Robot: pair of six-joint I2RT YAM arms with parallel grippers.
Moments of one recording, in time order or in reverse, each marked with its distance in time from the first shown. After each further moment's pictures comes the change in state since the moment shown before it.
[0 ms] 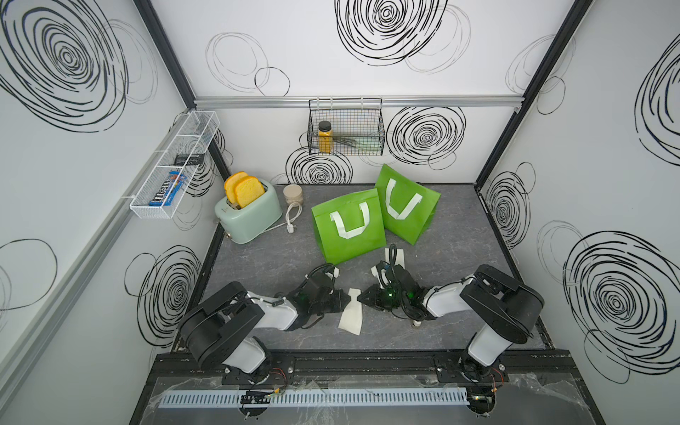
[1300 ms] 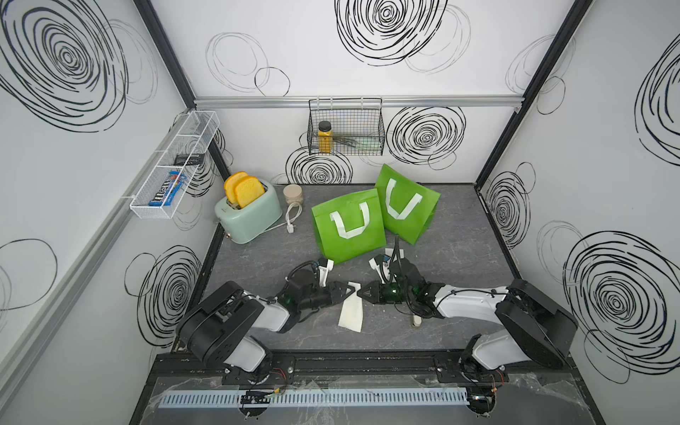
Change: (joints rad) left arm 0.103 0.038 -0.108 0.489 0.318 -0.190; right arm -0.008 -0.206 0.032 -0.146 -0.048 -0.147
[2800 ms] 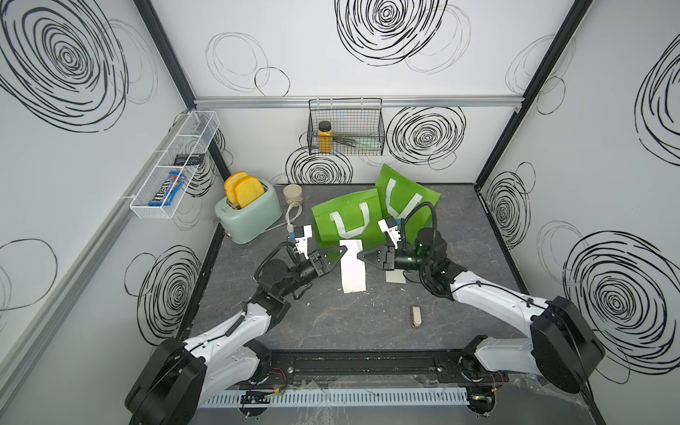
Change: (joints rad) left arm 0.094 -0.435 0.145 -0.014 -0.074 -0.221; right arm -0.172 -0.158 0.189 0.122 -0.338 0.092
